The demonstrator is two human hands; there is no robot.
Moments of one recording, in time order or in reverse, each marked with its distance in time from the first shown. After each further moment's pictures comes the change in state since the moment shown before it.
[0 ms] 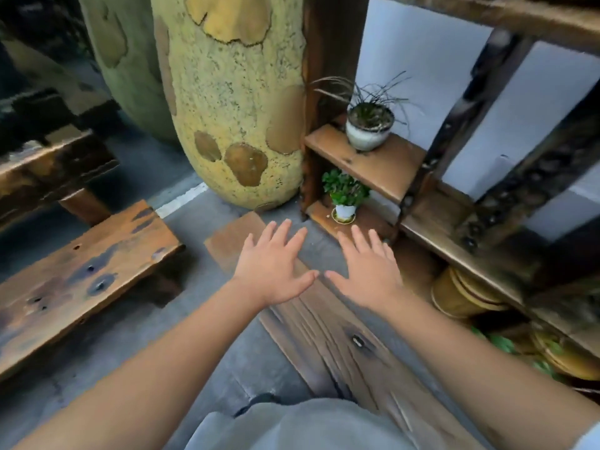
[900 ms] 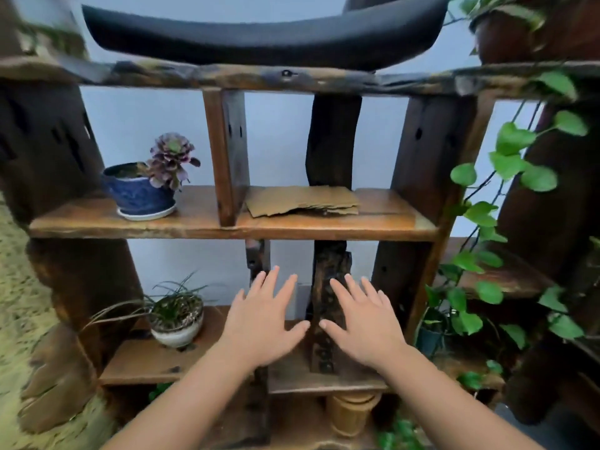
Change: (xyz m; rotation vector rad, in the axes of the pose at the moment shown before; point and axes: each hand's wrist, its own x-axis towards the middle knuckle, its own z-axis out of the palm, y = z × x) left_hand 0.272 0.182 -0.159 -0.069 0.304 0.796; right_hand -0.001 0.172 -0.200 -0.083 0.473 0.756
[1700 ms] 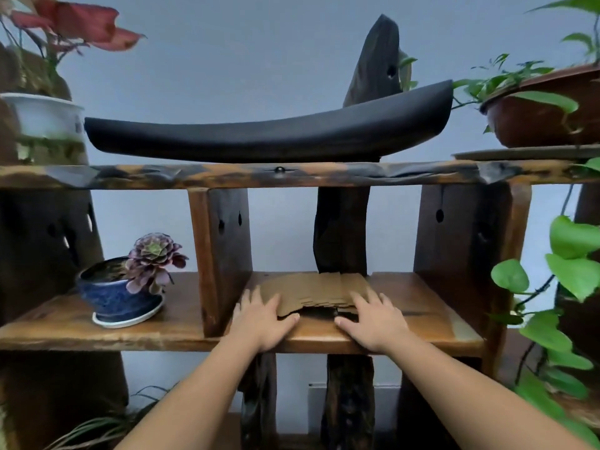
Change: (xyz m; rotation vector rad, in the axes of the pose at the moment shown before) left_hand 0.240 -0.063 -0.025 -0.096 -0.106 -0.303; right_hand 0.248 0.079 -0.037 0.055 -0.073 0.156
